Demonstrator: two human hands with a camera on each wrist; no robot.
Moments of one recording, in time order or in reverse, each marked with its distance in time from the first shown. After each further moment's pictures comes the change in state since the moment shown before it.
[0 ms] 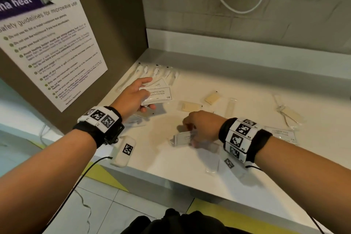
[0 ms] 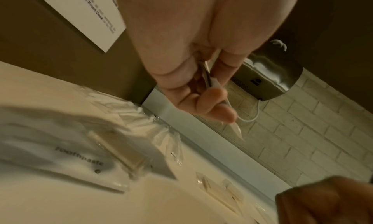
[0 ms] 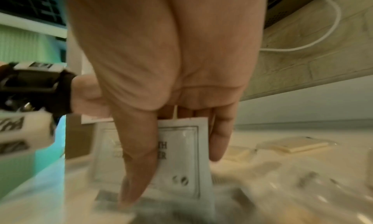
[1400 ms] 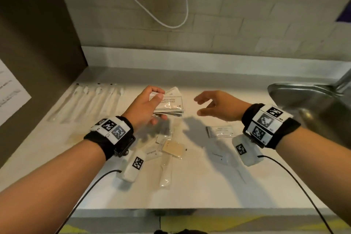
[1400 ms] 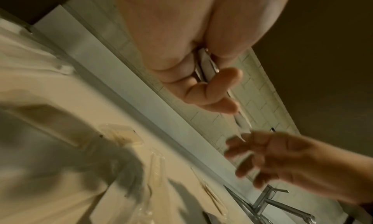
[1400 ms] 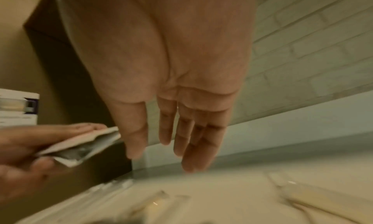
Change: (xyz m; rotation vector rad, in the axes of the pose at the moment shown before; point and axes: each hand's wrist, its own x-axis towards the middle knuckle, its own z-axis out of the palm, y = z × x) left_hand 0.015 0.054 0.149 -0.058 -0.315 0.100; right_hand -0.119 0.118 -0.064 0.379 0.352 0.339
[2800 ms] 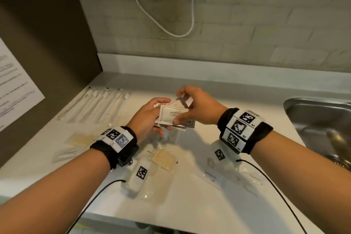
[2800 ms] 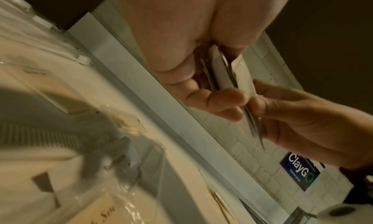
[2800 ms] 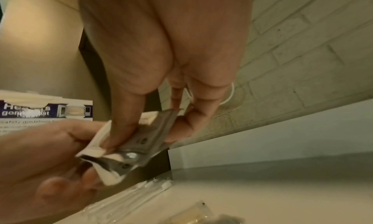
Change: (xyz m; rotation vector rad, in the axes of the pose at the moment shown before) left_hand 0.012 -0.003 0.046 -0.093 0.123 -0.015; right_hand 0.042 -0.003 -0.003 0.129 0.097 -0.293
